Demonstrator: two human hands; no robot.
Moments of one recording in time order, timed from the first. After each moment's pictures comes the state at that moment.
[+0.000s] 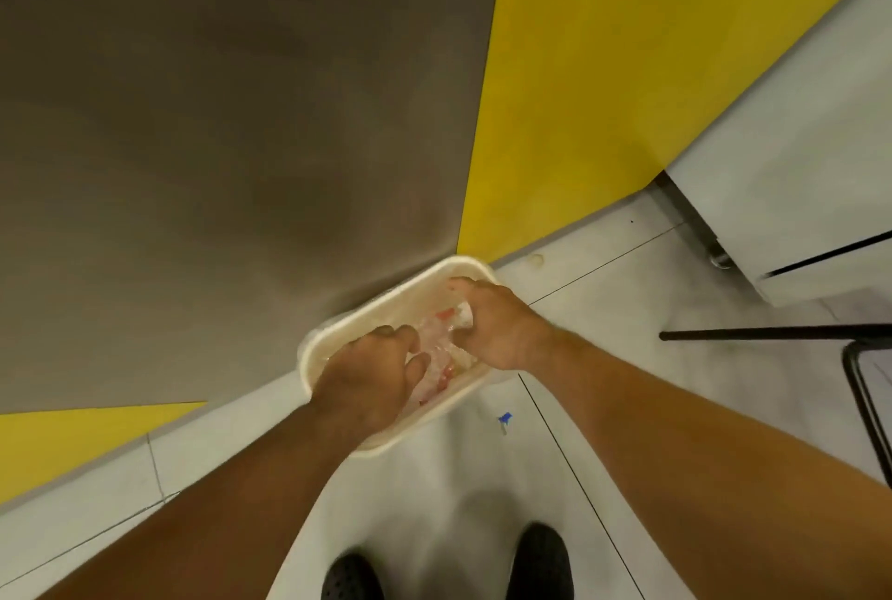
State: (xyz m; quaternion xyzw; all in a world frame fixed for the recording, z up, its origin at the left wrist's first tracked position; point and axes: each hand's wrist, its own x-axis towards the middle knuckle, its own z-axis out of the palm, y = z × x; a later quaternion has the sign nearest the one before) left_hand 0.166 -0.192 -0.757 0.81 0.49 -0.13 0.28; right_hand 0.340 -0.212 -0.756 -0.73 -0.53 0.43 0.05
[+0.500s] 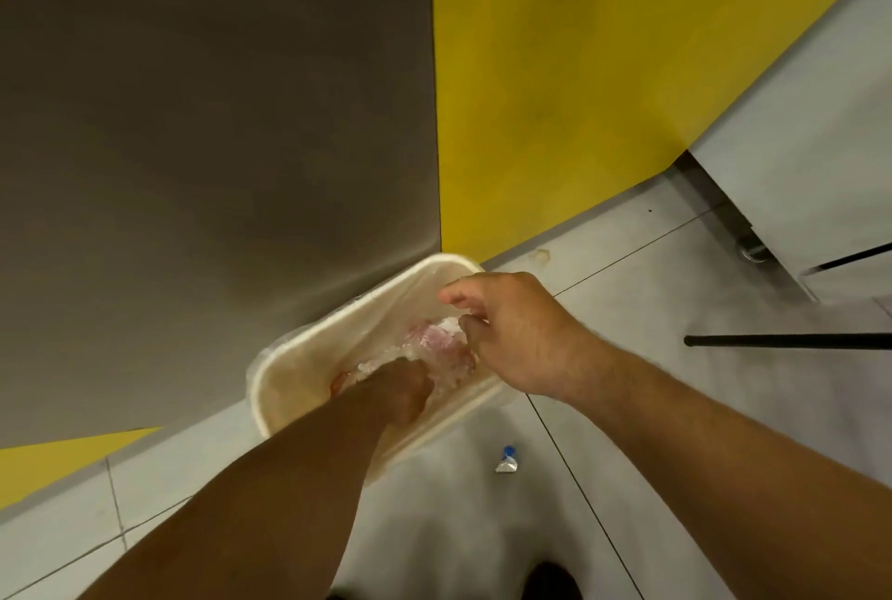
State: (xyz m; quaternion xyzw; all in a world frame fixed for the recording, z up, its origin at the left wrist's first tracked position) left_hand 0.205 -0.180 -0.899 0.77 0.43 -0.35 0.31; right_hand 0.364 -0.222 -0.756 -0.71 -0.54 0.43 0.16
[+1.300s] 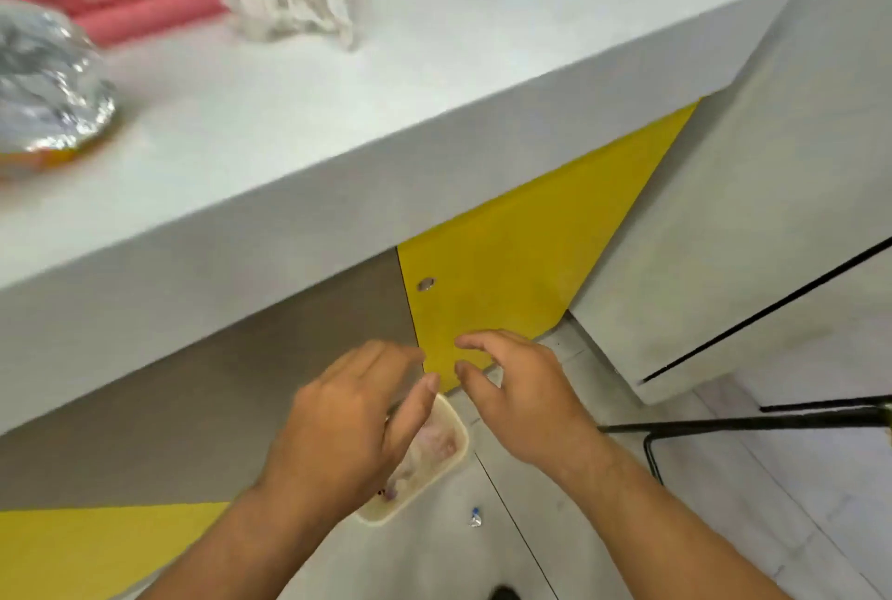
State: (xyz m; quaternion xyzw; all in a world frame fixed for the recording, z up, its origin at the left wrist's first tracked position) left_hand 0.206 -0.208 -0.335 0.90 0.38 0.16 0.17; right_hand 0.383 -0.267 -0.368 -0.74 -0.53 0.28 0.31
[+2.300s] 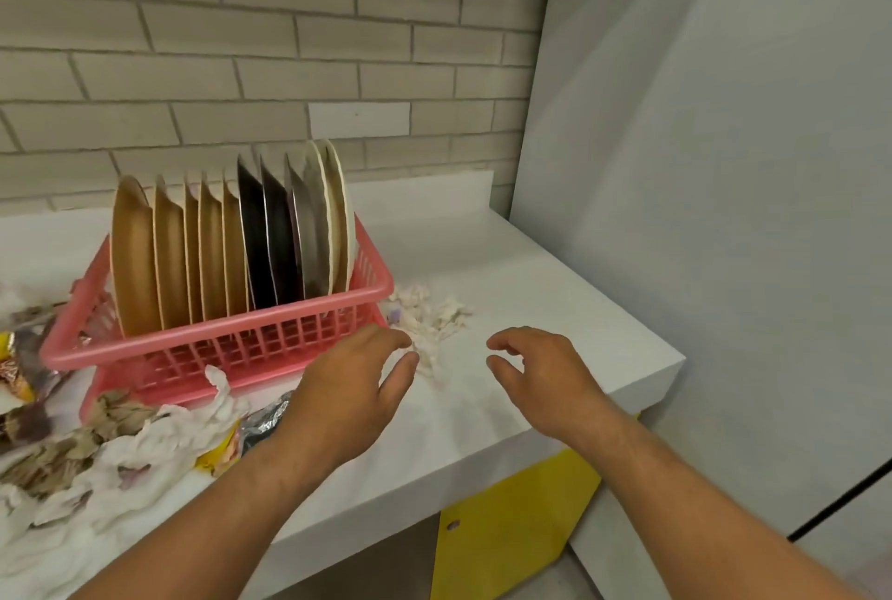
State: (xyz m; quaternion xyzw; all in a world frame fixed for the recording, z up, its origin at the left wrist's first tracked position) left_hand 0.200 -0.090 -0.070 0.85 0.41 0.30 0.11; right_hand 0.418 -0.149 -0.068 -0.73 -0.62 0.11 0.26
